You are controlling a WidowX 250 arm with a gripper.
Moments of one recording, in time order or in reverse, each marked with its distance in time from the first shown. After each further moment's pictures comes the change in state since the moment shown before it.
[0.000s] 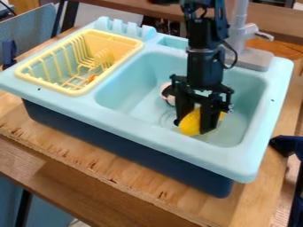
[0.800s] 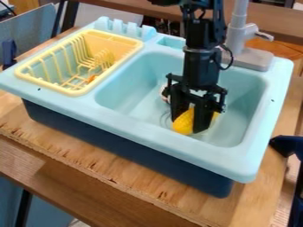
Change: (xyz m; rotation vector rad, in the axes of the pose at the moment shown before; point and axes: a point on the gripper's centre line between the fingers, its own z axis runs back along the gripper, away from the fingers) arm -0.001 0.007 -0.003 0.023 0.038 -0.020
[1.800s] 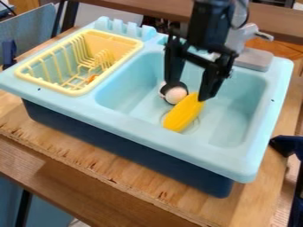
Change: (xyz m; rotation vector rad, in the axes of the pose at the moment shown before) arm -0.021 -0.014 0.069 0.186 -0.018 0.033
